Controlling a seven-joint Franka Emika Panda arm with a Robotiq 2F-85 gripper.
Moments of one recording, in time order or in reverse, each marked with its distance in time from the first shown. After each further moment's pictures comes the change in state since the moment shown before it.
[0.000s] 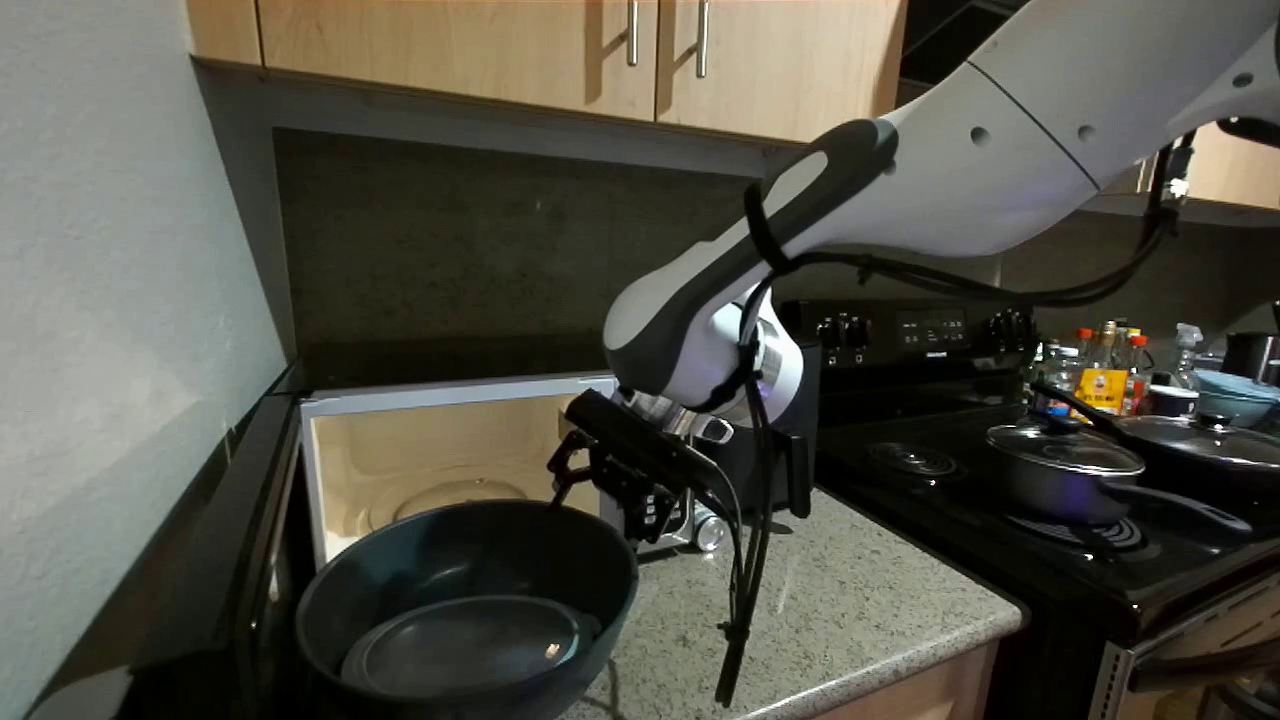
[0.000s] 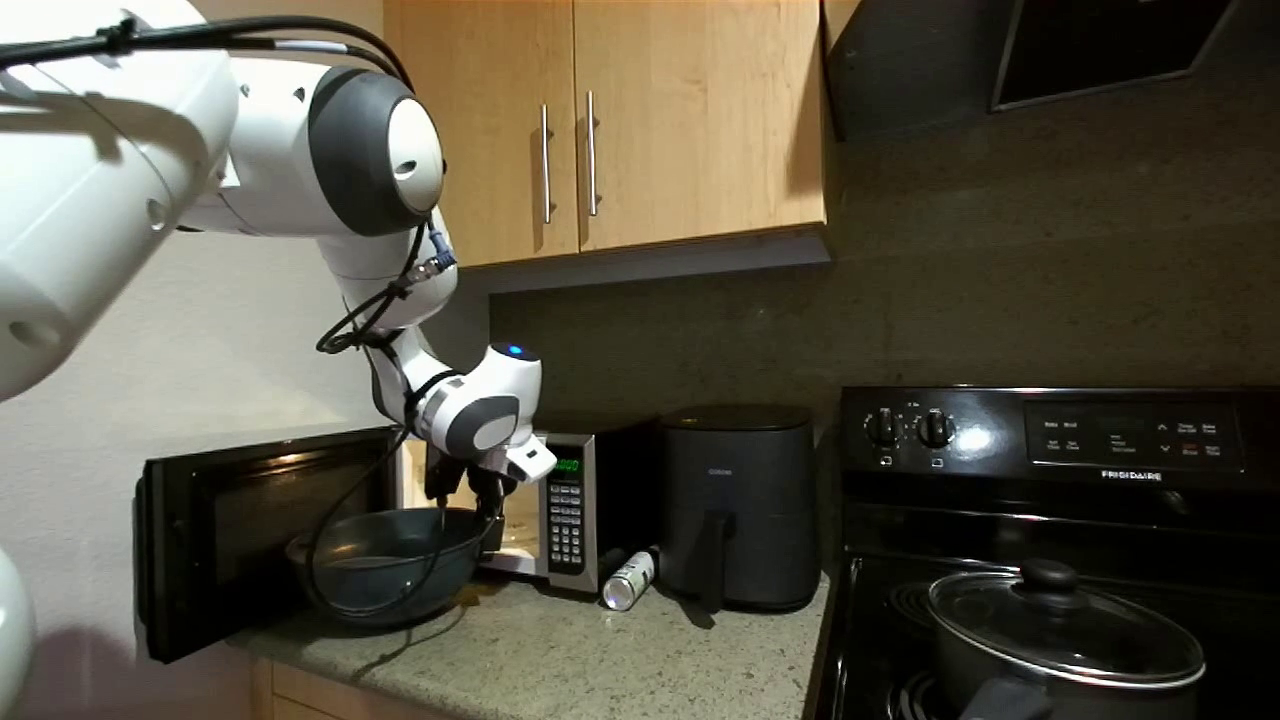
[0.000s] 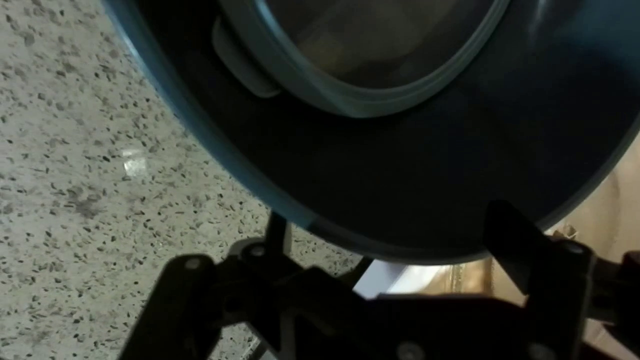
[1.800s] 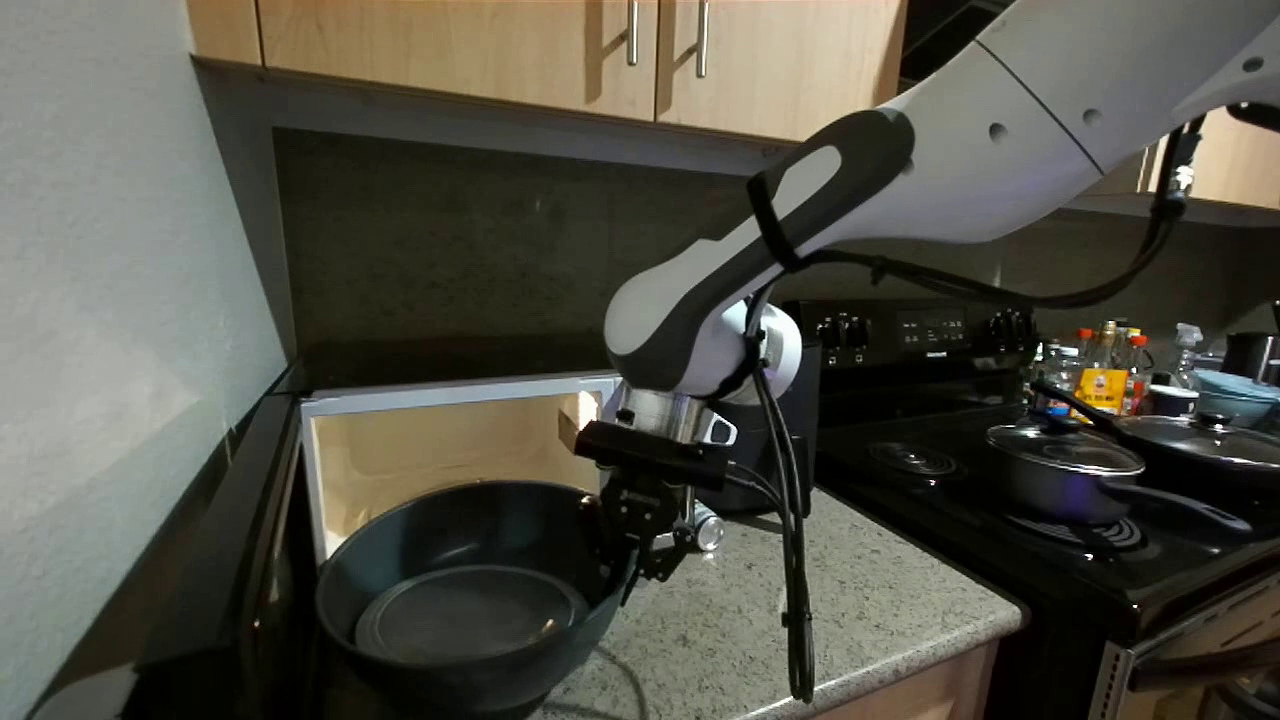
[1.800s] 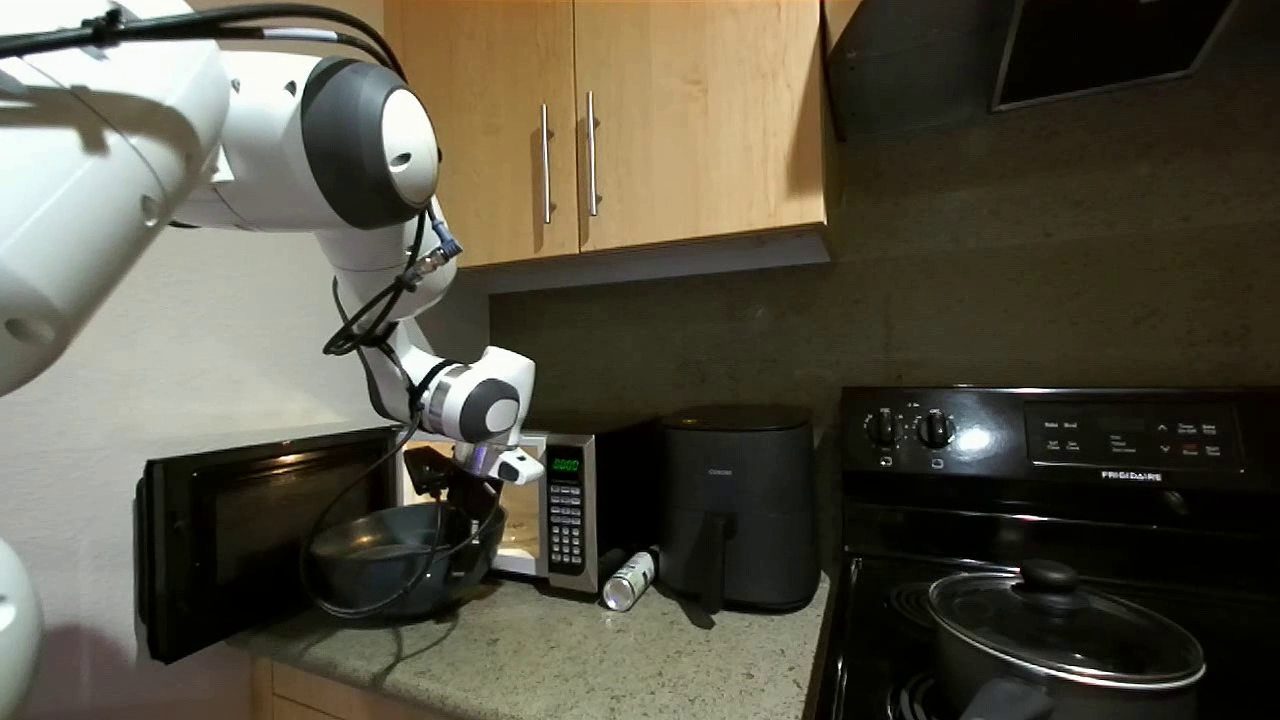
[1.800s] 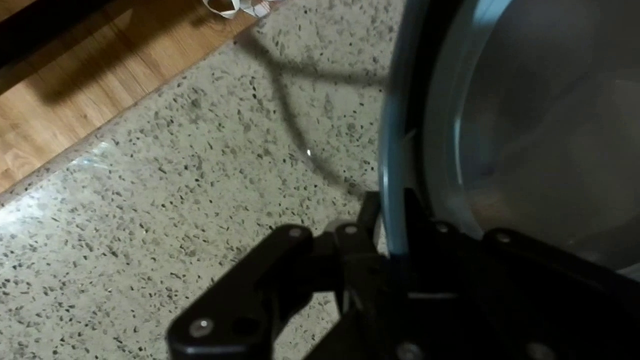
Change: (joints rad) arm 0.018 -0.015 -0.028 0.024 -0.193 -0.379 0.049
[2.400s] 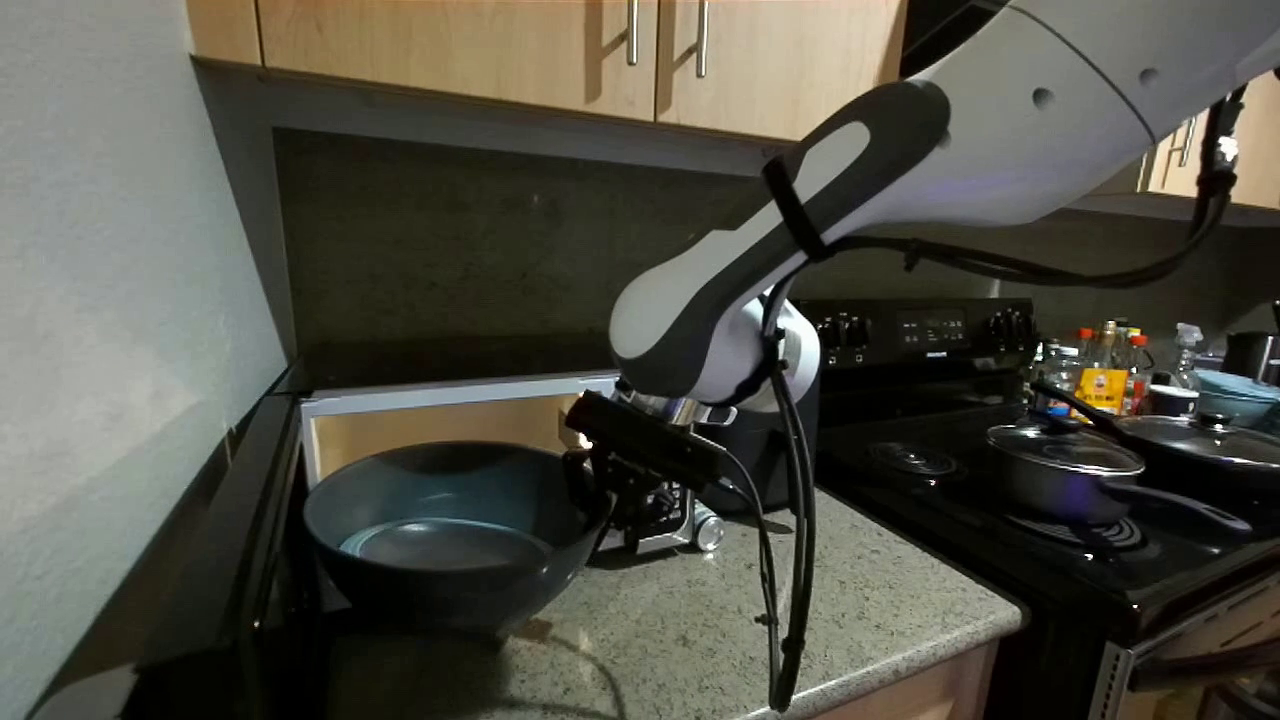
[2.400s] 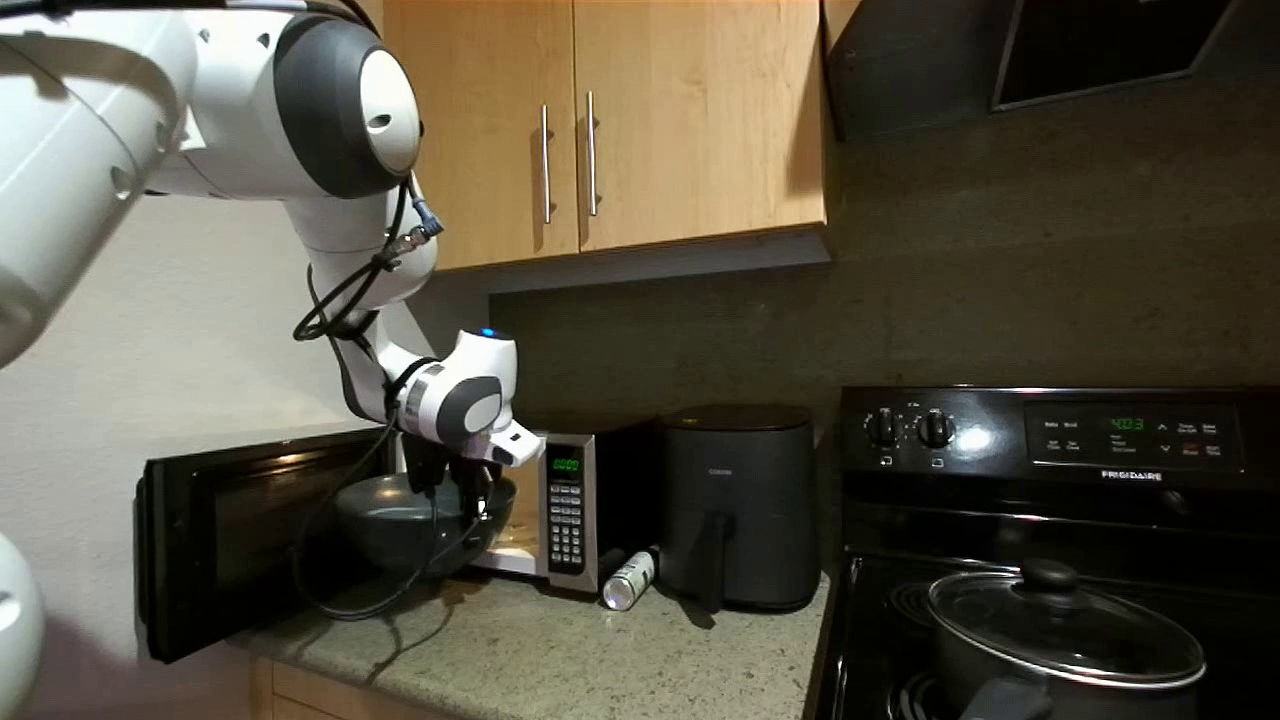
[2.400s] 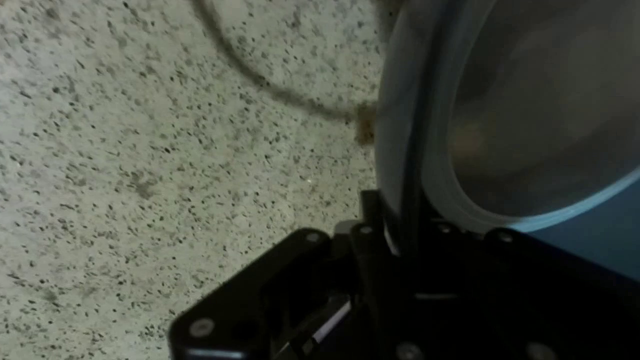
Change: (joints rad) arm 0.010 -0.072 0.019 -0.115 0.015 0.366 0.003
